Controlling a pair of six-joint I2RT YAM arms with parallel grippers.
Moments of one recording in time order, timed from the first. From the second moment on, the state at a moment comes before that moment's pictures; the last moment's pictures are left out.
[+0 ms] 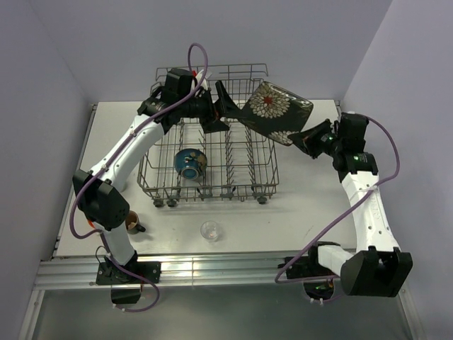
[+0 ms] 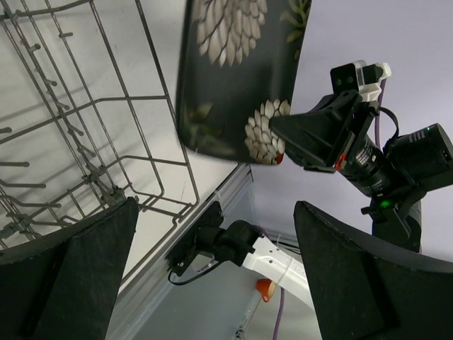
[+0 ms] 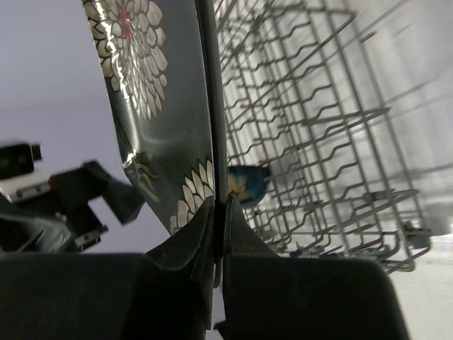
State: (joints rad) left arm -0.51 1.80 1.87 -0.57 0.62 -0.88; right arm -0.11 1.10 1.07 -0.49 -0.49 1.04
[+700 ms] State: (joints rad) left arm -0.51 1.79 1.78 -0.47 0.63 -0.92; right arm 0.07 1.20 1.11 -0.48 -0.63 1.13
